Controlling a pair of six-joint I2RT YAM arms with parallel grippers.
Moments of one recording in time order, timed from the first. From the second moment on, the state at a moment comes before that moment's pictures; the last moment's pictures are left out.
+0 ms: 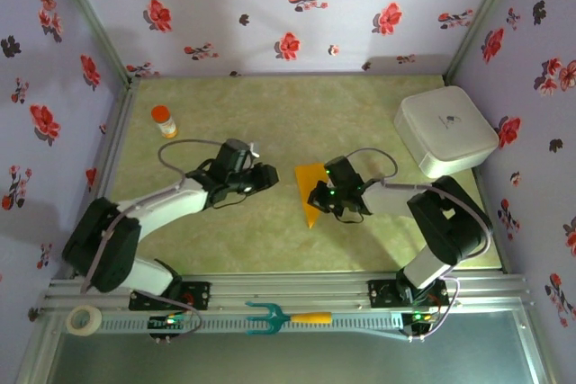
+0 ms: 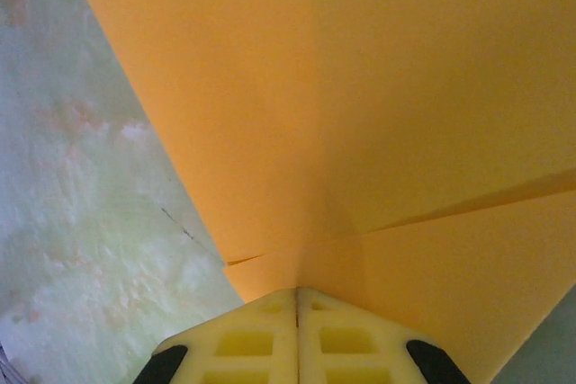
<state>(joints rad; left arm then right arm) -0.68 1.46 0.80 -0.07 0.29 -0.89 0.64 1.59 0.64 -0.01 -0.31 1.01</state>
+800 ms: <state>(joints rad) -0.72 1.94 1.02 0.09 0.41 -1.05 0.67 1.57 0.59 0.07 -0.32 1.14</state>
